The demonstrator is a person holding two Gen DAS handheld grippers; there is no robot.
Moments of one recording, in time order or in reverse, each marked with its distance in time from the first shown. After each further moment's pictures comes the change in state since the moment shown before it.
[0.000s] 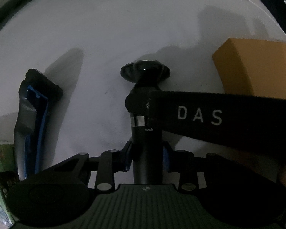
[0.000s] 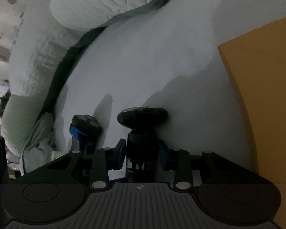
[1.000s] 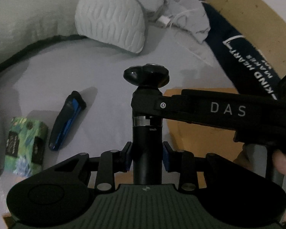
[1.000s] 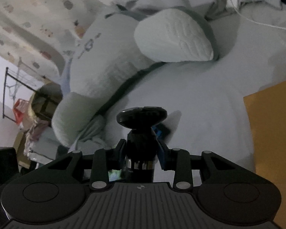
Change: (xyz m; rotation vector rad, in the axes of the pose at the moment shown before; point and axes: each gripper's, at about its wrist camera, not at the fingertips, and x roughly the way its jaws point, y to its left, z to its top) left arm -0.158 -0.012 -0.108 -0.082 -0.346 -0.141; right arm -0.153 0.115 -0.047 -0.185 -0.150 0.113
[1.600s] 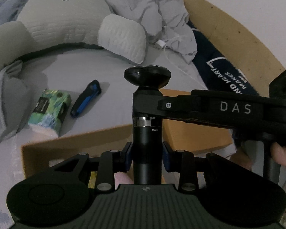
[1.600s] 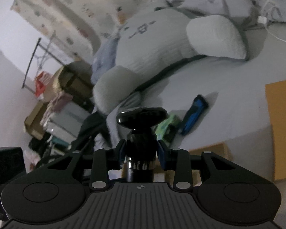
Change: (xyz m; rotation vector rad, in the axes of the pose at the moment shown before) left arm -0.092 0.024 -0.115 -0.076 -0.170 -0.055; right arm -0.089 0.111 -0.097 -0.182 0.030 0.082
